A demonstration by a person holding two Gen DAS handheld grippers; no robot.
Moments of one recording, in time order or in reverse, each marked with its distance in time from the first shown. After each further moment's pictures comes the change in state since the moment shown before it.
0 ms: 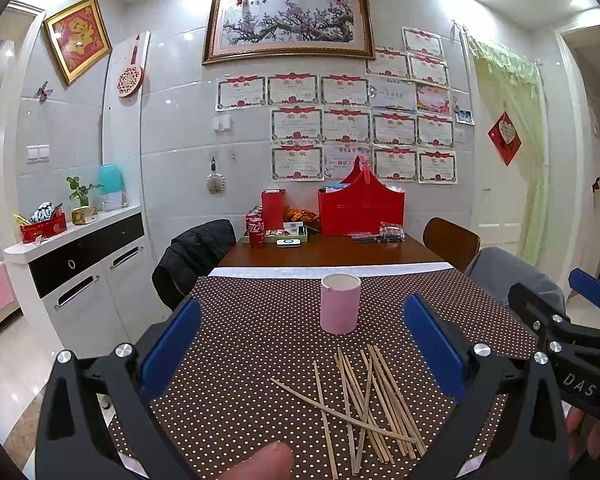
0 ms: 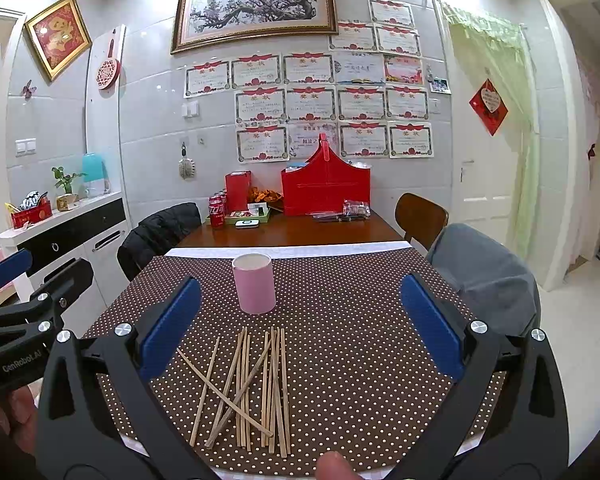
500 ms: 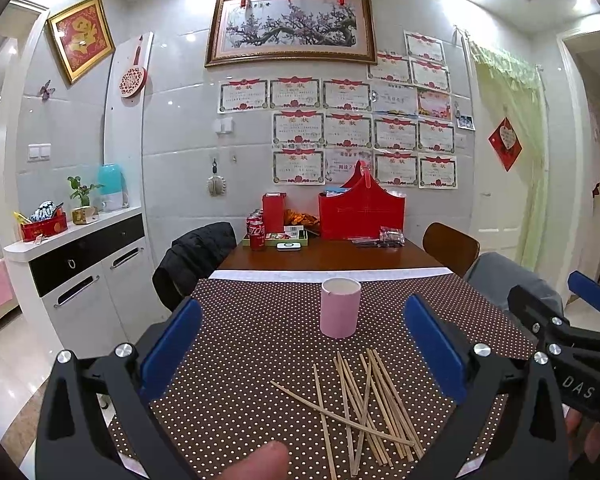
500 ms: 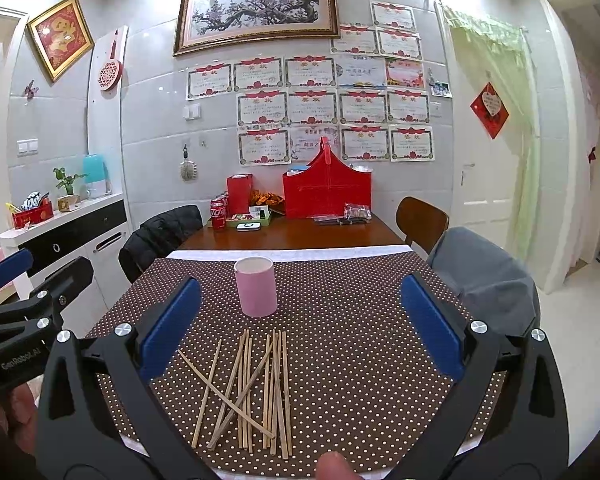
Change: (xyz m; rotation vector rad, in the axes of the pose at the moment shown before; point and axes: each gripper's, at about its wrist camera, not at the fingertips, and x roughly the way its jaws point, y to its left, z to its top) left arm -0.001 0.006 0.001 -0.009 -0.014 0.000; right arm -0.005 0.005 0.003 -0.007 -0.014 -0.001
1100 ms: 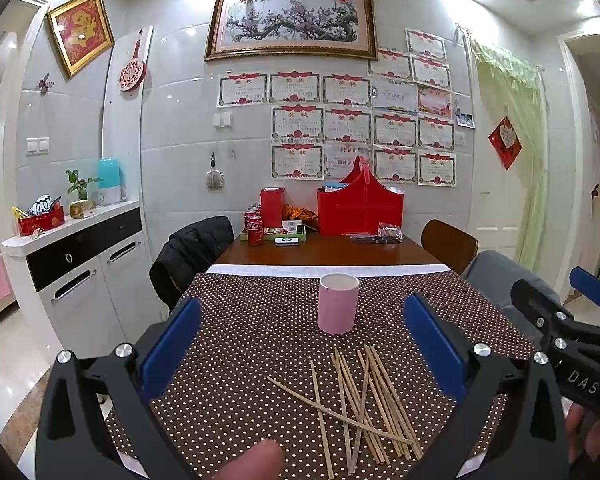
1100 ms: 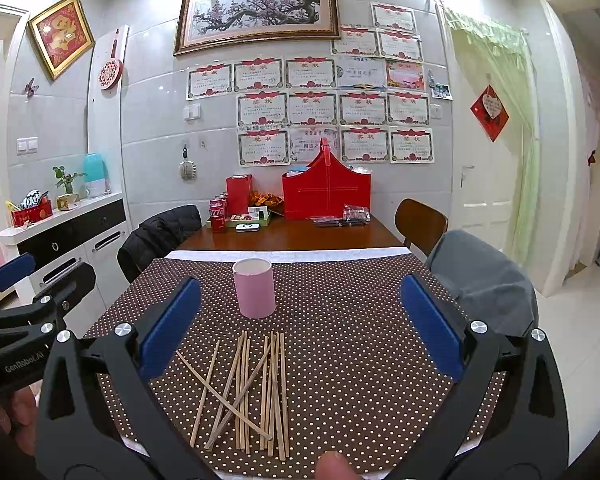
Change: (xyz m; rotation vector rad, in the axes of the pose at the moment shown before) left arm 0.007 0.002 -0.003 -0.014 0.021 -0.012; right arm 0.000 0.000 0.001 -0.001 -0.001 -0.001
